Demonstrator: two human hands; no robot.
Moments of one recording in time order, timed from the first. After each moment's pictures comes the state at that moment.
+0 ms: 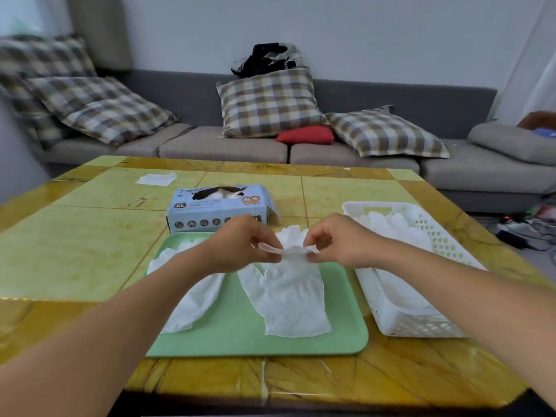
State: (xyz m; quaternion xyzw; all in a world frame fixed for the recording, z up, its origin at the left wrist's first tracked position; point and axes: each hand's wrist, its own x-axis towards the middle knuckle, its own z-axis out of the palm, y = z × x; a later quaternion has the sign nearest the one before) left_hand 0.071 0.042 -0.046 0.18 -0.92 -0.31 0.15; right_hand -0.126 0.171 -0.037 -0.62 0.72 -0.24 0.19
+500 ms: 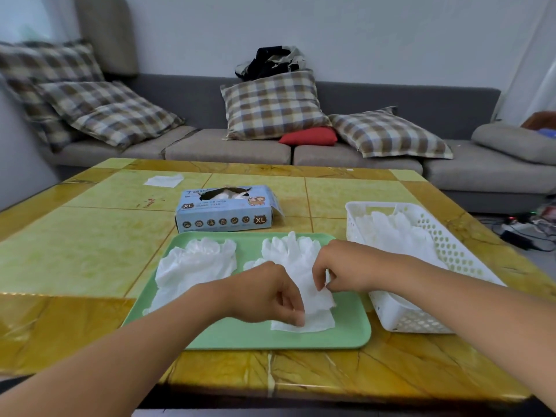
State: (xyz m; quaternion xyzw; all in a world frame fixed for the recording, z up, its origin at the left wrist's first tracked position) left_hand 0.083 0.091 -0.074 0.09 -0.95 -0.31 -0.02; right_hand -0.109 0.193 -0.047 -0.71 0.70 0.03 0.11
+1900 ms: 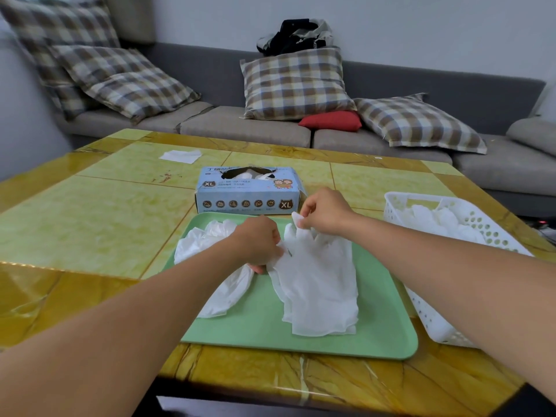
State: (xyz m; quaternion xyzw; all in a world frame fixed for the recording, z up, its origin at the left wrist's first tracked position) left_hand 0.076 0.015 -0.081 0.42 -0.85 -0.32 0.02; right_hand -0.105 0.053 -0.078 -0.53 0.80 -0.24 0.12
